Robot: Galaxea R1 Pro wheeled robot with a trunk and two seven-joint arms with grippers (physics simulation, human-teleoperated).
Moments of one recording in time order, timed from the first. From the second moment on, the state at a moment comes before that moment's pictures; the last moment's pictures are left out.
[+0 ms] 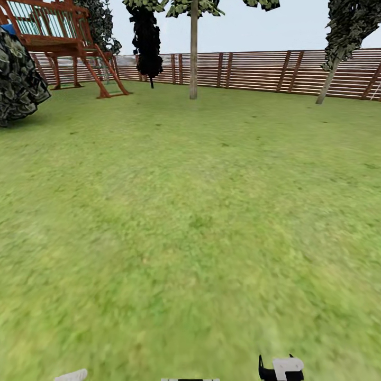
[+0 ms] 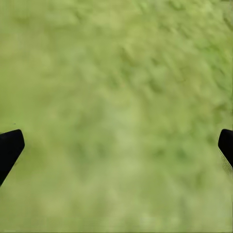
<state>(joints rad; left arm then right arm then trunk) -0.40 0.21 0.04 0.04 0.22 -0.47 -0.10 -0.35 0.01 -0.28 -0.12 0.55 -0.62 -0.40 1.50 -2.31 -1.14</state>
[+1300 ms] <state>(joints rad) -0.40 0.21 0.04 0.04 0.22 -0.47 -0.10 -0.35 0.01 -0.28 -0.12 0.55 -0.62 -0.40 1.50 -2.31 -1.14</state>
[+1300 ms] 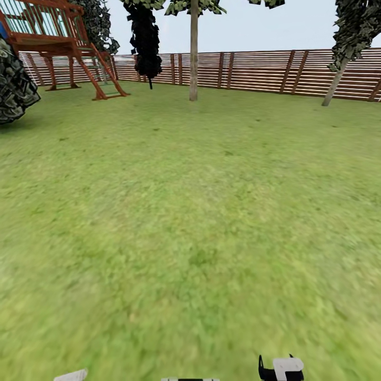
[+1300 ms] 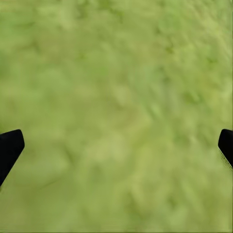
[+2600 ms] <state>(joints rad) -0.40 0.21 0.04 0.04 0.22 -0.47 -0.10 -0.35 0.01 -0.28 -0.12 0.55 -0.62 -0.40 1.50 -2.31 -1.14</state>
